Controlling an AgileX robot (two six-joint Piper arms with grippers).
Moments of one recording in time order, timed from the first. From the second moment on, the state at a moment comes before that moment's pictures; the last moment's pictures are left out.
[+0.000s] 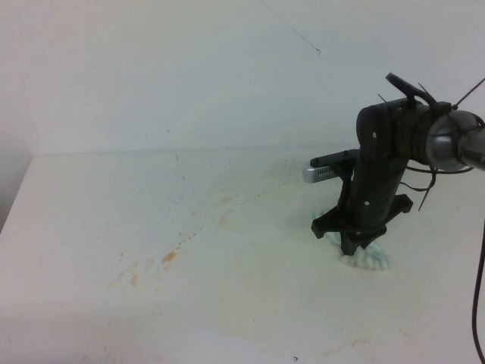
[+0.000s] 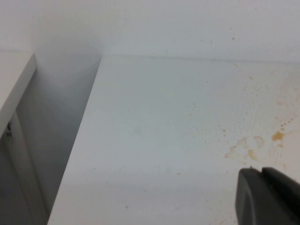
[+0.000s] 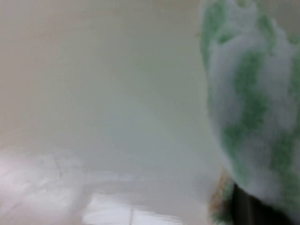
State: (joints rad) right arm 0.40 2.25 -1.70 0.08 1.08 0.00; left arm 0.06 0.00 0.00 -0.15 0.31 0.00
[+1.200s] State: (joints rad) right arm 0.25 1.91 -1.29 0.07 0.87 0.00; left arm 0.06 0.00 0.00 -0.15 0.31 0.00
